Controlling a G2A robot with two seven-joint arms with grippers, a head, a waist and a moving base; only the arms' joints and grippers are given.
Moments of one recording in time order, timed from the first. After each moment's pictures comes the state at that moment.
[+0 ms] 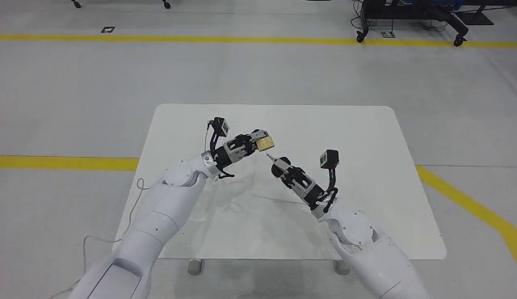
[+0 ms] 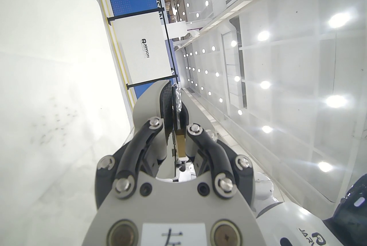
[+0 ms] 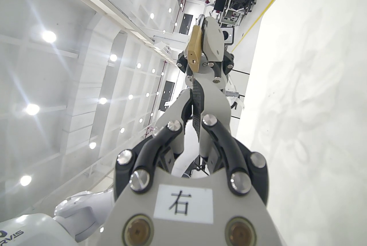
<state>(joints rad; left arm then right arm) 0.87 -1.38 -0.96 -0.80 -0.63 -0.50 -0.90 -1.43 -1.20 1.05 -1.52 0.31 -0.41 0.29</state>
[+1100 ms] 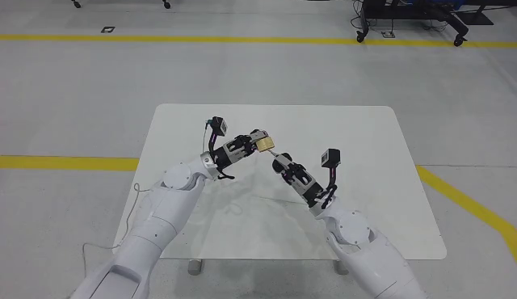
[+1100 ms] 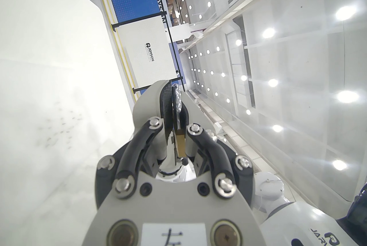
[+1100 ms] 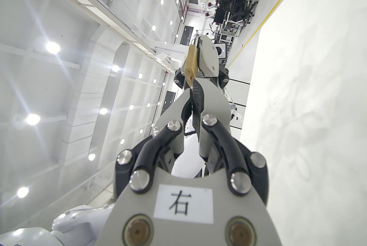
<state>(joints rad) 0.91 -1.37 -1.01 -0.89 -0.52 -0.50 -0.86 -1.44 -1.23 1.06 -1.52 0.30 -0.40 0.24</state>
